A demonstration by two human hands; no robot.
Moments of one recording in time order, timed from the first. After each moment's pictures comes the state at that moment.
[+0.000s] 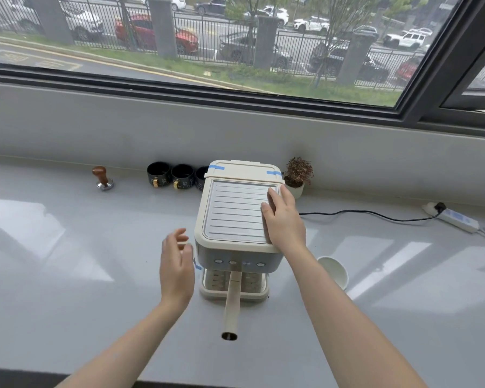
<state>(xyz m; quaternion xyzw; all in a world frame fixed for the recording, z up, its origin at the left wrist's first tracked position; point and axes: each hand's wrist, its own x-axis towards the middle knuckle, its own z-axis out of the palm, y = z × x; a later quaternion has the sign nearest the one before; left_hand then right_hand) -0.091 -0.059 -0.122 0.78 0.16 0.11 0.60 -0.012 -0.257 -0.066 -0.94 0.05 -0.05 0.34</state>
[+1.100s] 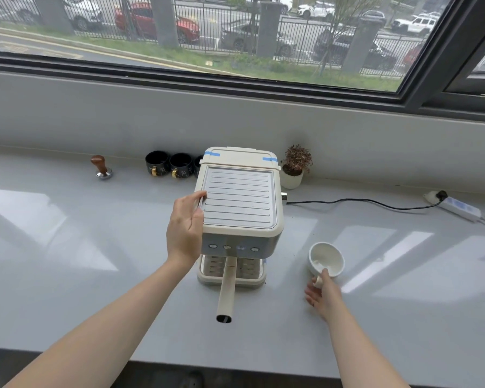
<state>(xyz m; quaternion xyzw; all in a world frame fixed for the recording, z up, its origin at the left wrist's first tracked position) -0.054 -0.077 -0.103 0.84 0.05 0.17 0.52 -0.095 -0.381 -0.237 -0.54 0.47 0.08 0.70</state>
